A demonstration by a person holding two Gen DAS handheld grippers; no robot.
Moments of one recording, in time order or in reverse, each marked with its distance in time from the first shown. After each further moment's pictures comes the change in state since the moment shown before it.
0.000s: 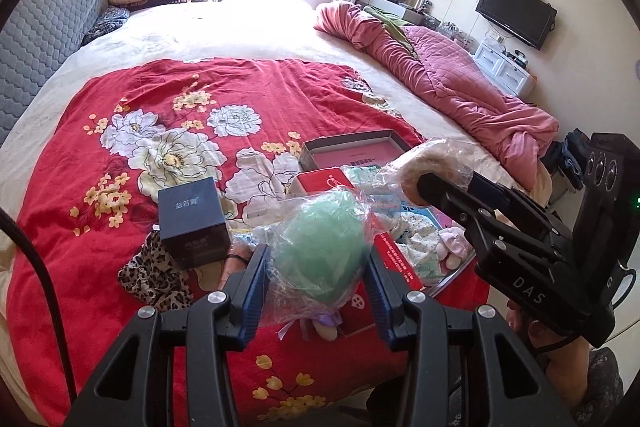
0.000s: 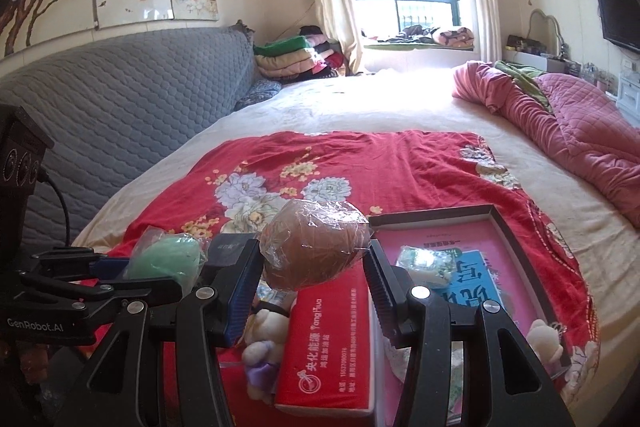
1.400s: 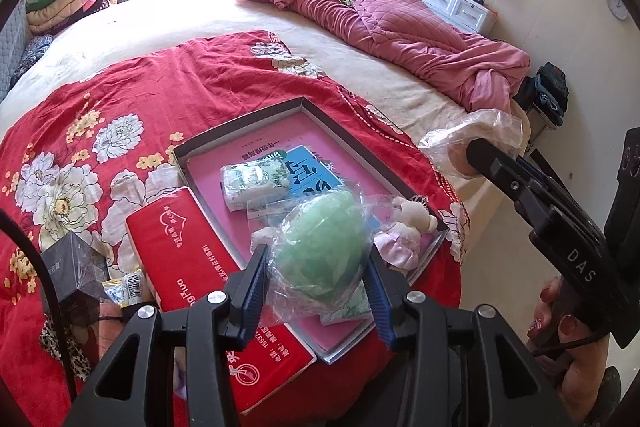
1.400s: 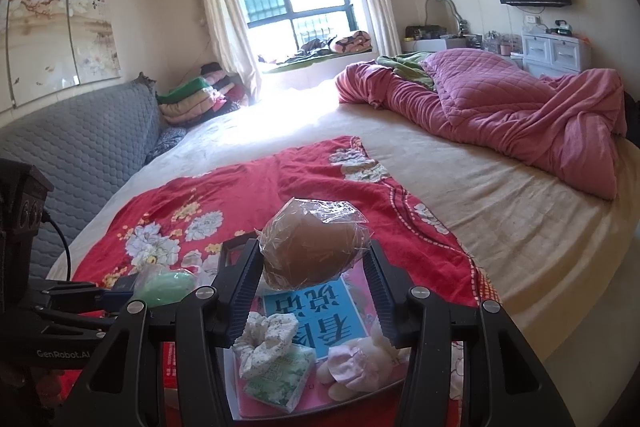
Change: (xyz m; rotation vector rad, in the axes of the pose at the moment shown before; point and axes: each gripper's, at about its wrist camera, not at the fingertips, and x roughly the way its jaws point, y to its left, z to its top) left arm 0.106 -0.129 0.031 0.193 0.150 -0.081; right arm -0.064 -0.148 -0.018 0.239 -0.080 -0.253
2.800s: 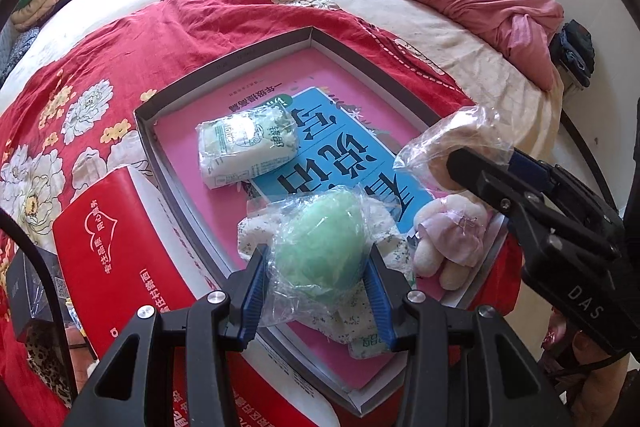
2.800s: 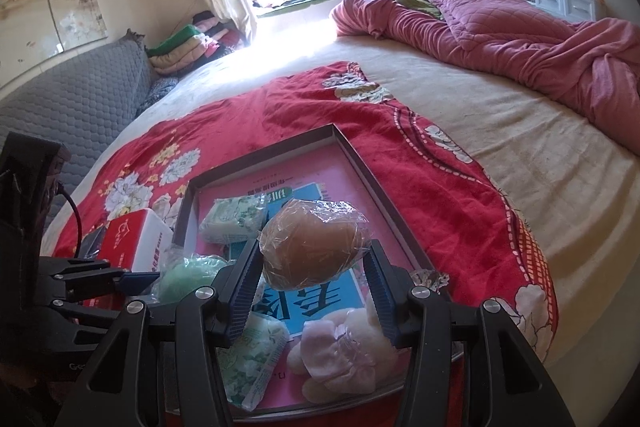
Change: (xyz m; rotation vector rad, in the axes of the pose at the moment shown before) left arm 0.096 0.001 0.002 0.035 0.173 0.077; right arm 0.094 -0.028 -0.043 0.014 0.228 0.030
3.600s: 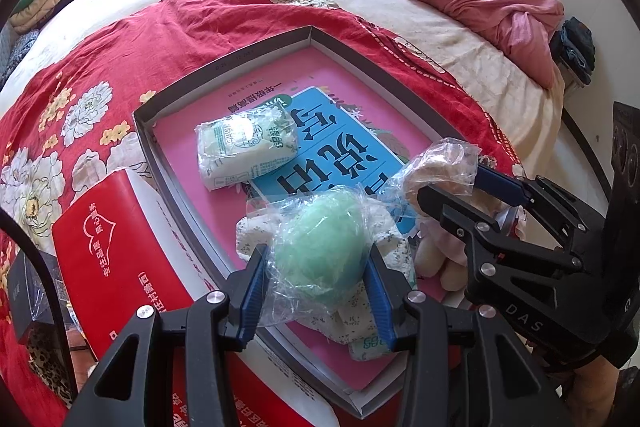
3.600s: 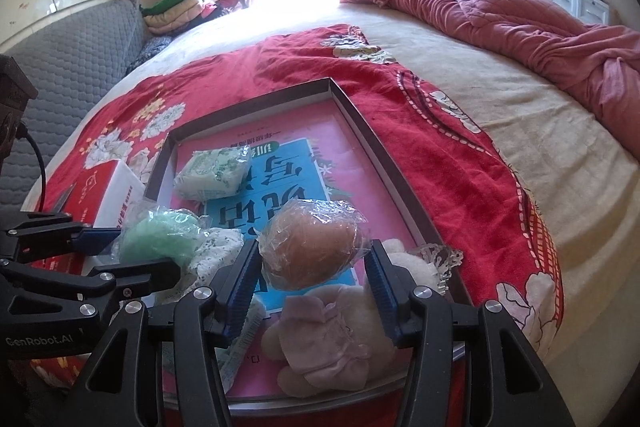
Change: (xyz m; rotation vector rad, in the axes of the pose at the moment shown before) left arm 0.003 0.000 0.001 0.007 0.005 0.007; right arm 0.027 0.004 -0.013 -0.071 0.106 -0.059
